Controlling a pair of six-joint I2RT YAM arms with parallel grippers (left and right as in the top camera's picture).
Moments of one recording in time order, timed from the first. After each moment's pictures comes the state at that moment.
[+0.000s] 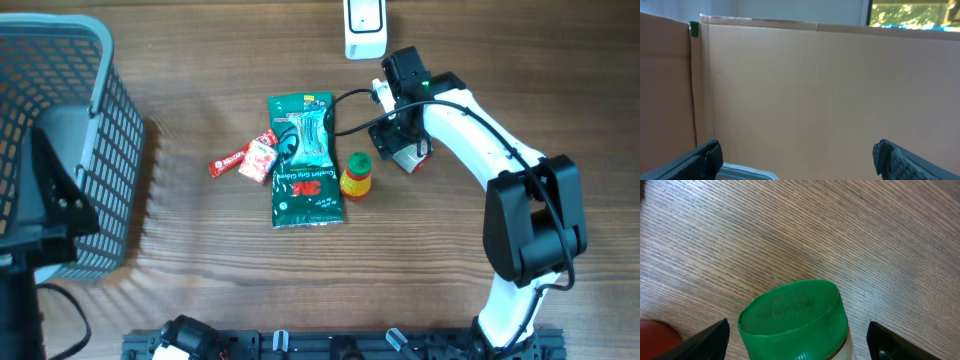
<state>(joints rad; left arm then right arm) -0.42 0.68 1.58 -0.60 -0.58 0.09 0.34 1.99 1.47 -0.83 0.08 -0.16</state>
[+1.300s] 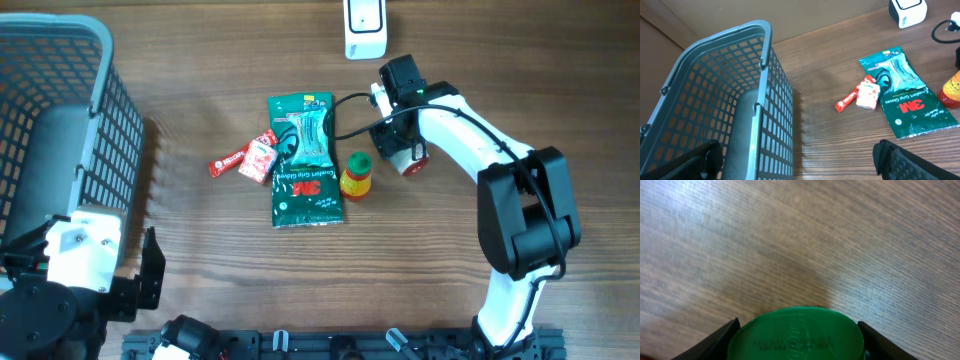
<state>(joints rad) -0.42 0.70 1.57 -1.46 -0.47 0.08 0.34 2.03 1.41 -0.71 0.07 -0.12</state>
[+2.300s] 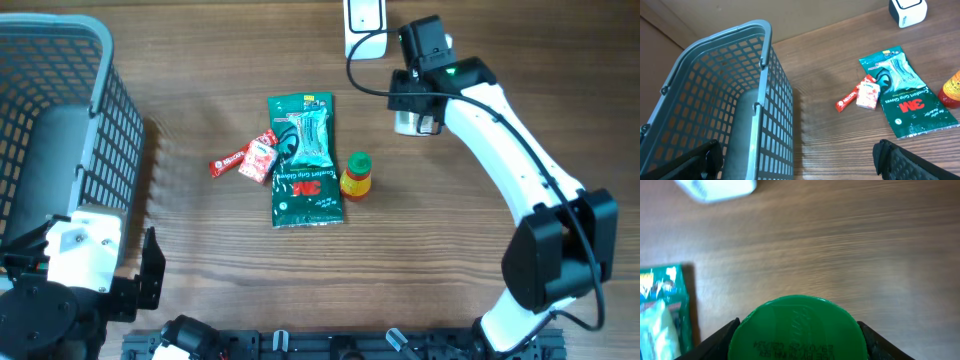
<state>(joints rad) -0.42 0.70 1.57 -1.46 -0.47 0.08 0.33 1.85 1.56 -0.80 0.25 0.43</state>
